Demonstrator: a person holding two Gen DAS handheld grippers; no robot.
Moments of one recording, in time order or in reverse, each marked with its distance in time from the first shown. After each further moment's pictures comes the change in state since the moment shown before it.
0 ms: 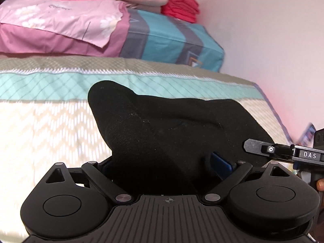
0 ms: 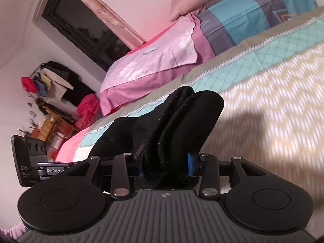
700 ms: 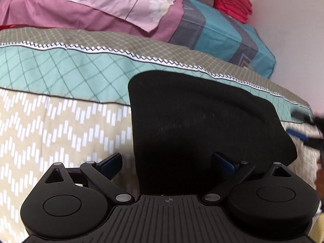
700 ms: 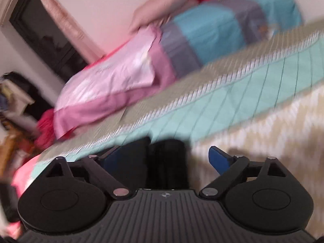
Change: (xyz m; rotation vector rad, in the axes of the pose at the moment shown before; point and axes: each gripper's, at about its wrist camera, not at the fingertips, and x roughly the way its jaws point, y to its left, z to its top) left arm 0.118 0.111 0.053 -0.173 0.031 0.172; right arm 0.140 -0.103 0.109 0.024 -0.031 -0.170
